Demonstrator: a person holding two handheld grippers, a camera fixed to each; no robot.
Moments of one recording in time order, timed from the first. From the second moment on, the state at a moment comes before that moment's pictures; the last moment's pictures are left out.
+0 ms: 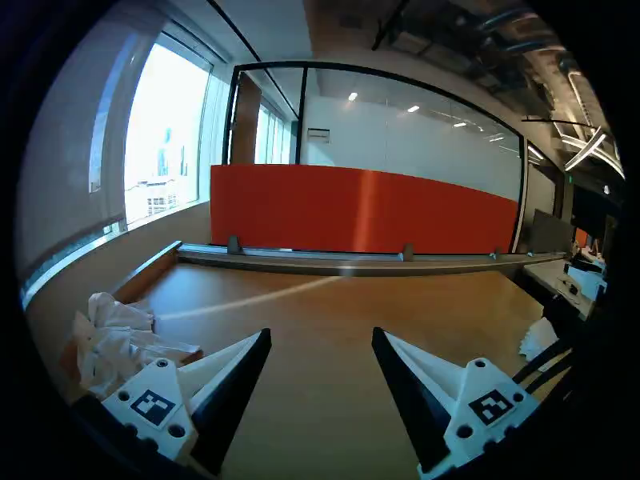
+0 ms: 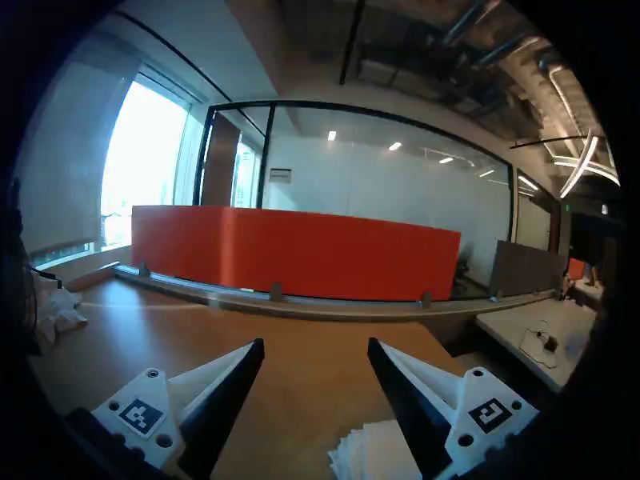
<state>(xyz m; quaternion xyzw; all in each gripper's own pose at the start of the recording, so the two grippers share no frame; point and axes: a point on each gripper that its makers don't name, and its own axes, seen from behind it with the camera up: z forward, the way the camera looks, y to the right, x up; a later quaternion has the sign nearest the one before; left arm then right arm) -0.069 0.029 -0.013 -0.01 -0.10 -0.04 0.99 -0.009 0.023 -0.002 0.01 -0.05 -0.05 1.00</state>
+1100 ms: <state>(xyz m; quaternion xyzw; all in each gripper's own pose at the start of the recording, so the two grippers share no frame) -0.126 -0.007 -0.003 0.02 0.00 0.03 1.00 -0.011 -0.012 -0.014 0.02 -0.05 -0.02 1.00</state>
